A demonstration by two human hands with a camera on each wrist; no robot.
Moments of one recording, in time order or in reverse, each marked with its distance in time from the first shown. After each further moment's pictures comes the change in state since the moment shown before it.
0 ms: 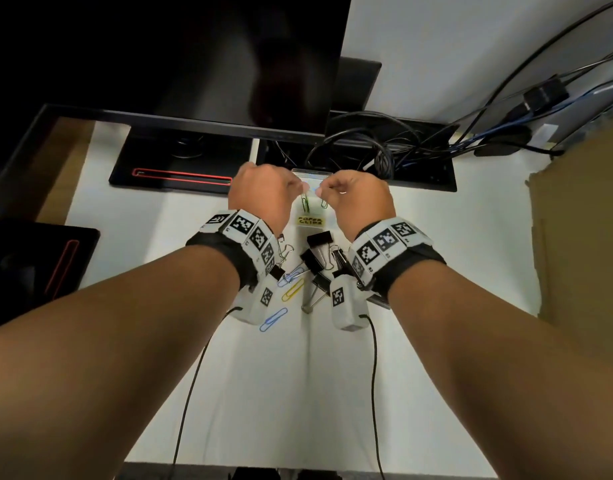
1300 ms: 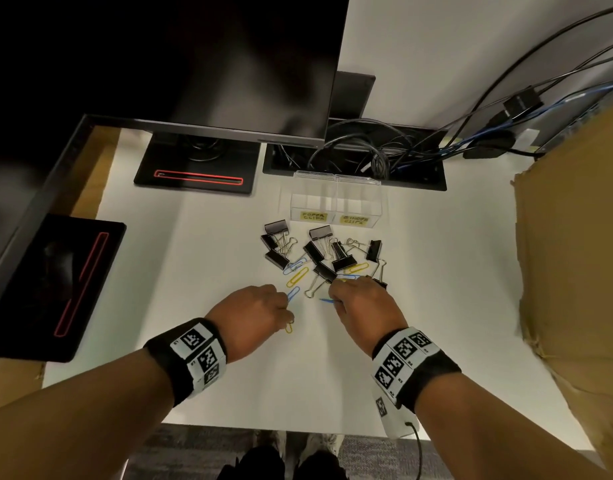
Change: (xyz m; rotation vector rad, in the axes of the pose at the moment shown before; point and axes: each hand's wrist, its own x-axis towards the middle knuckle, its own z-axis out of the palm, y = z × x) left_hand -0.169 -0.063 0.003 0.387 -0.384 0.826; right_hand -0.142 0.089 0.012 -0.428 -0.200 -0.441
